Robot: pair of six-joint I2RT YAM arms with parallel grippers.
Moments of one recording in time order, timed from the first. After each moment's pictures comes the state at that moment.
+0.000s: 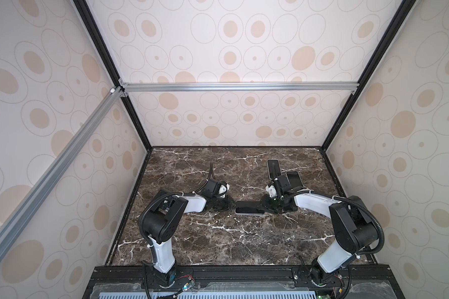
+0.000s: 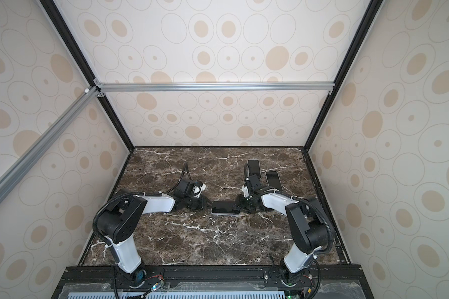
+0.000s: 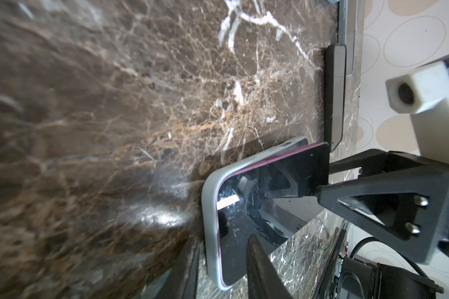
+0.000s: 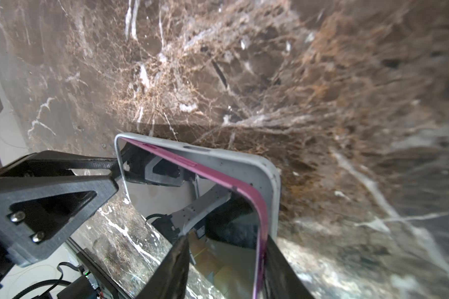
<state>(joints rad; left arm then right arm) -0.52 1.83 0.86 0.07 0.57 -0.64 0.40 1.65 0.90 -0.41 -0.41 0.61</state>
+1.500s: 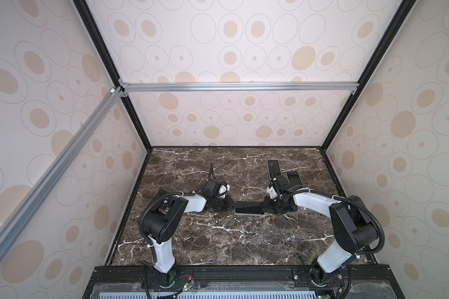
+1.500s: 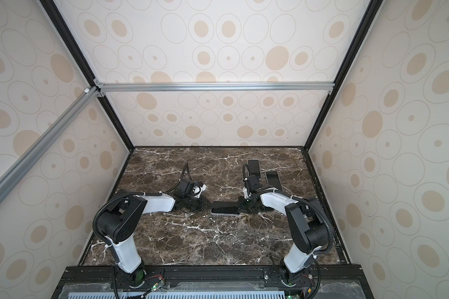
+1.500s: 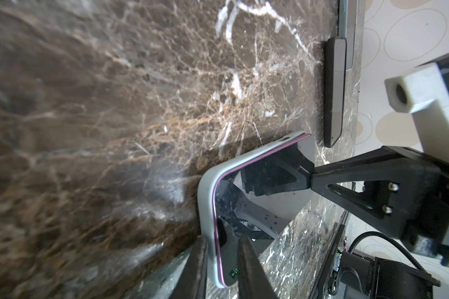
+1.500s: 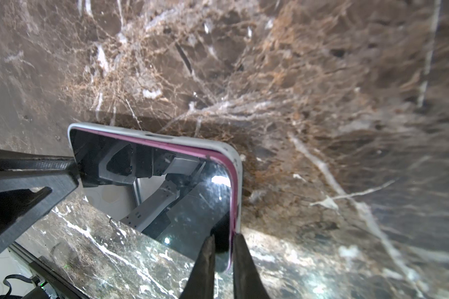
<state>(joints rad) -0.52 1.83 0.86 0.06 0.59 -0.63 0.42 1.66 0.91 -0.49 -0.32 0.55</state>
